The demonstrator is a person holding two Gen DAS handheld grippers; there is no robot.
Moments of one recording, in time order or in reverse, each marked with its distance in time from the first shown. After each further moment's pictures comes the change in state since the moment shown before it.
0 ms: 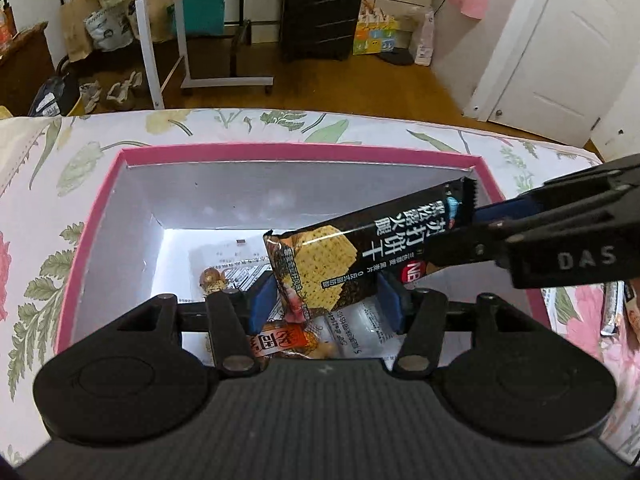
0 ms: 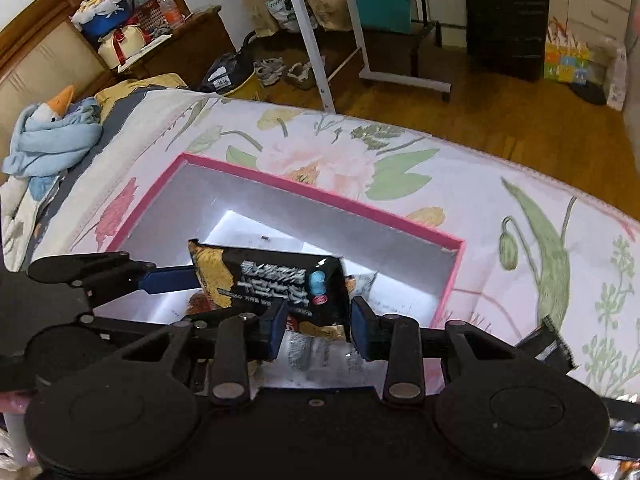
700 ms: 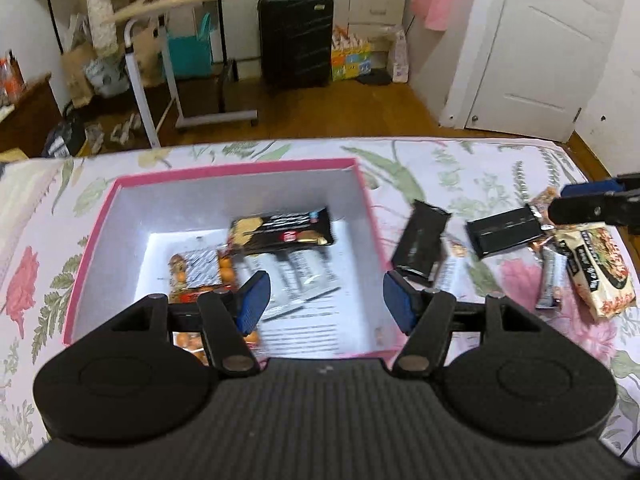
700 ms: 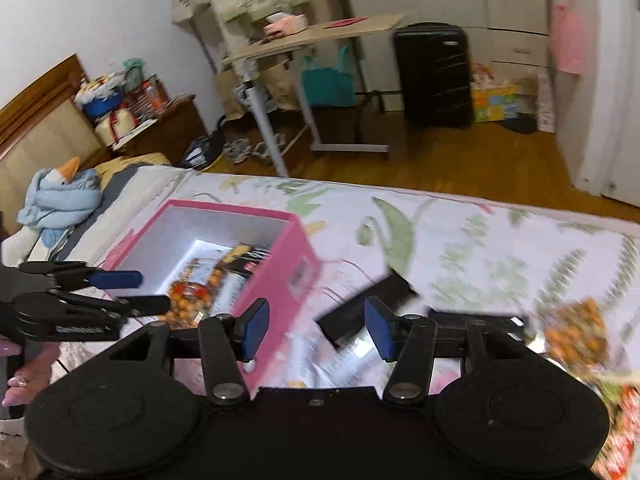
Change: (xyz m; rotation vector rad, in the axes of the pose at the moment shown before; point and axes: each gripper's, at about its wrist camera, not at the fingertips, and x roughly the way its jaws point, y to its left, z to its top) left arm -0.103 -0.115 -0.040 0.099 -0.094 0.047; right arm -0.177 -0.091 -0.122 0.097 -0.250 -0.053
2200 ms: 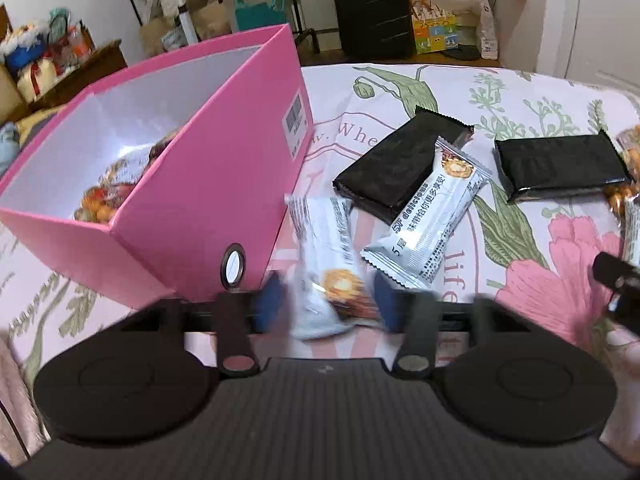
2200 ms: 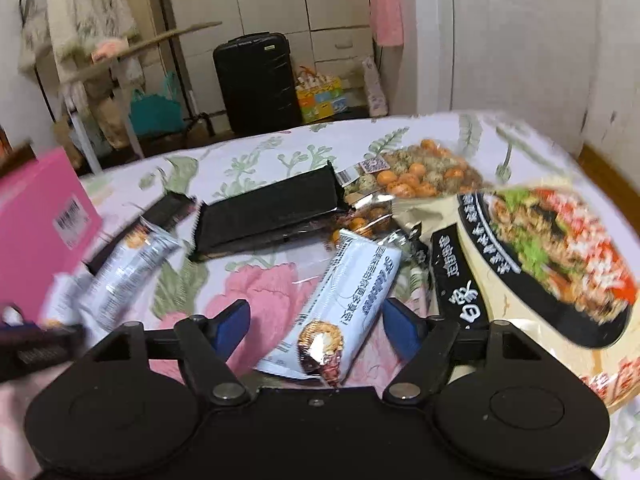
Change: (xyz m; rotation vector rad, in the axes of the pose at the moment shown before) left arm 0.141 -0.138 -0.078 -0.114 0.042 0.324; right arm 0.080 -0.091 -0.149 0.190 -0.159 -0.463
